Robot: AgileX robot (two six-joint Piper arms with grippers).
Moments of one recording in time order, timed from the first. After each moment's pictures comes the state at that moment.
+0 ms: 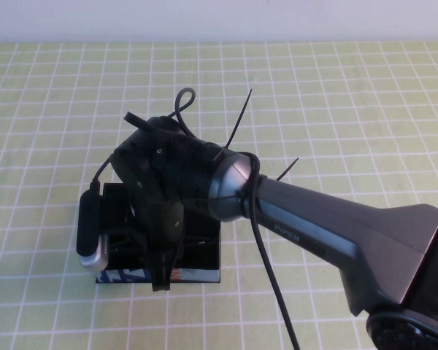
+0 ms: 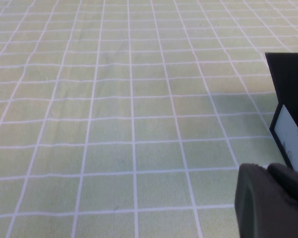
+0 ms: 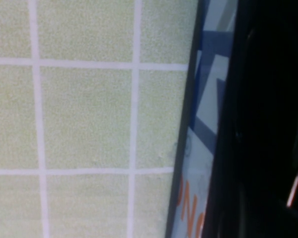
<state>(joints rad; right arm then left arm) 0.96 2.32 -2.12 -0.05 1.23 -0.69 -0.05 -0.01 0.02 -0.10 0.36 0.07</state>
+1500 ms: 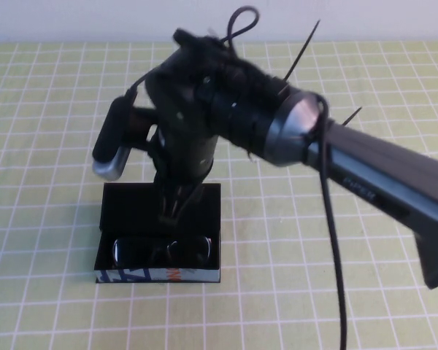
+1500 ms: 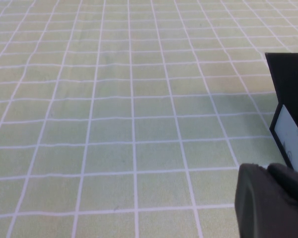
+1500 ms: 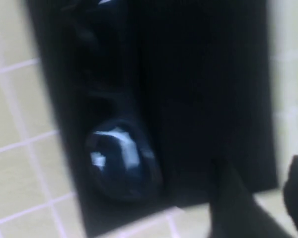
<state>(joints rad) 0.89 2.16 -2.12 -0.16 1.23 -0.42 -0.05 -0.01 0.02 -0.10 0.36 0.07</state>
